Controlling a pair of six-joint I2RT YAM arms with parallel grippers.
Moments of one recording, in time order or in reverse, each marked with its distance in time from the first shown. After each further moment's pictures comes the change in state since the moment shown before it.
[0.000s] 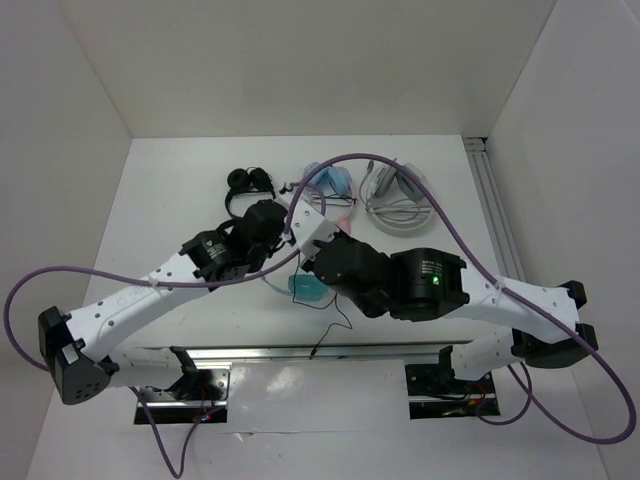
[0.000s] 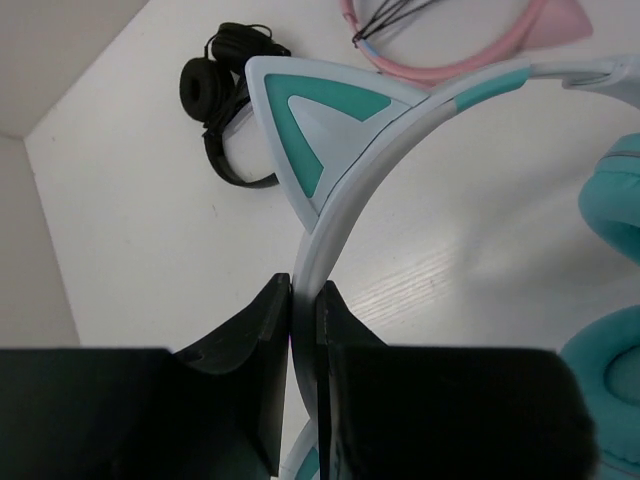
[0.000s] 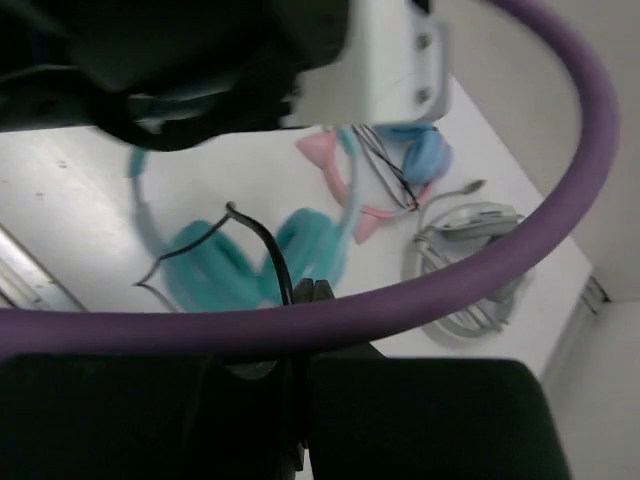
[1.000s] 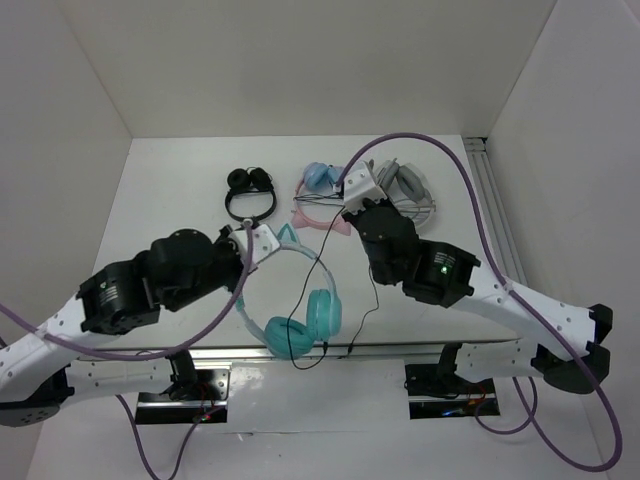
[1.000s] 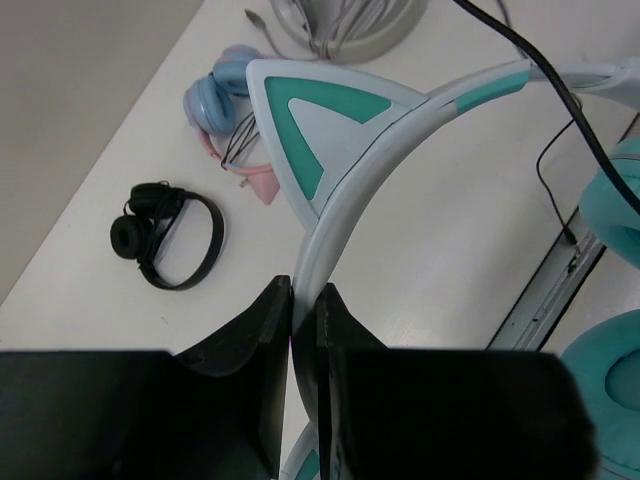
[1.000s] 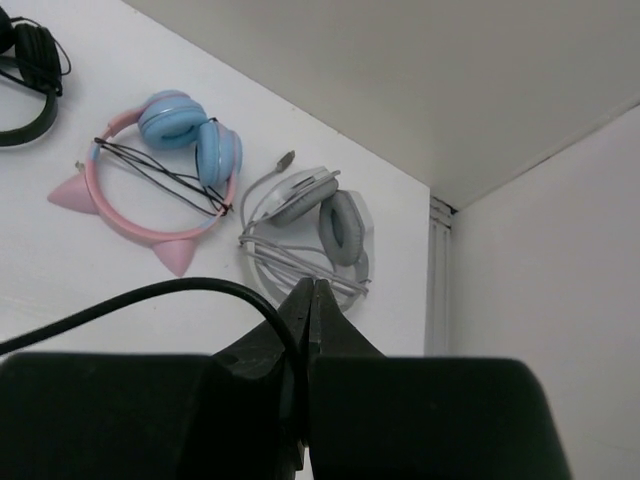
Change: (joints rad) left arm -0.275 -0.360 0.087 -0.216 0.260 0.145; right arm -0.285 -0.212 -0.389 0.463 0.261 -0.251
